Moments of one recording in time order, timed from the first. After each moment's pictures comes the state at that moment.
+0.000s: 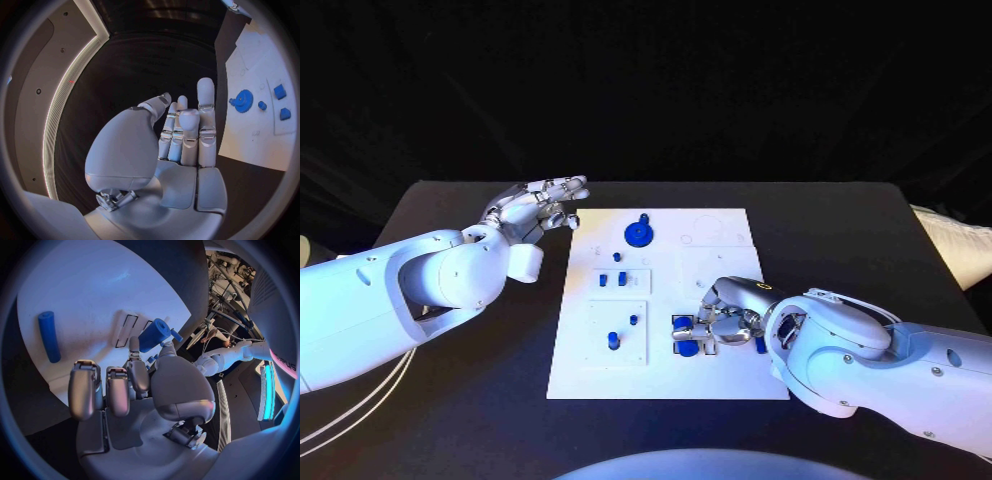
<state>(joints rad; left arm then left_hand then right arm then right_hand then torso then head) 1.21 -0.91 -0.04 1.58 0.20 -0.24 0.33 1.35 -0.13 0.44 0.04 0.12 1.04 0.17 0.10 0.07 1.15 0.09 0.25 0.11 1.29 0.00 1.16 0.71 0.17 1.30 0.10 0.55 0.79 0.96 -1.00 0.01 1.98 -1.49 -0.26 -0.61 1.04 0.01 -0.27 0.29 0.10 1.12 0.03 0.38 0.33 1.47 -0.05 1.20 1.31 1.47 -0.10 1.52 1.31 0.07 1.47 0.01 1.38 1.29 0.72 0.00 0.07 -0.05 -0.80</state>
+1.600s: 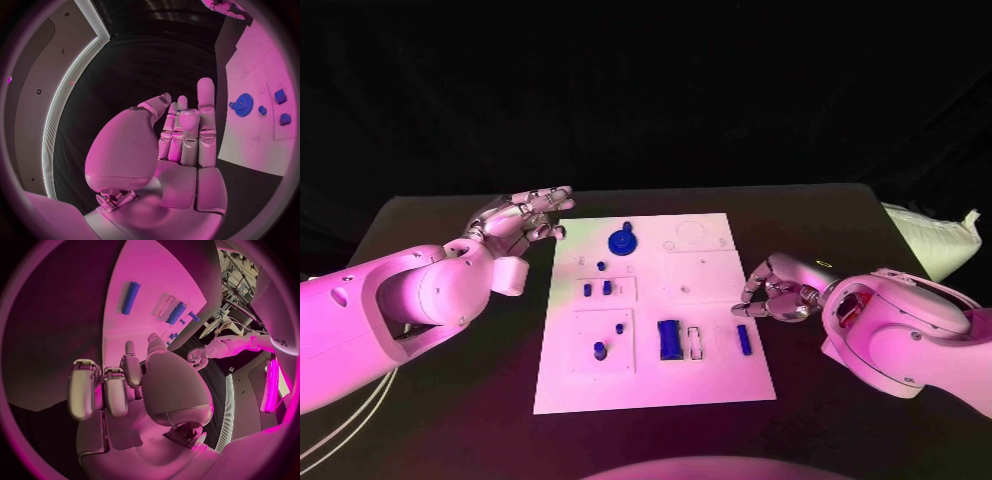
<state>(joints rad) 1.21 -0.90 -0.04 1.58 0.20 -0.24 0.33 1.35 -0.13 0.44 0.04 0.12 1.04 0.17 0.10 0.07 1.15 0.09 0.26 0.11 1.29 0.00 1.16 0.71 0.17 1.30 0.10 0.55 0.79 1.02 -1.26 0.01 2.03 -1.45 -0.33 -0.55 1.31 0.02 -0.14 0.25 0.32 1.05 0.08 0.25 0.30 1.43 0.00 1.10 1.43 1.46 -0.07 1.53 1.31 0.07 1.47 0.02 1.38 1.29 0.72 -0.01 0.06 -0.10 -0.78</state>
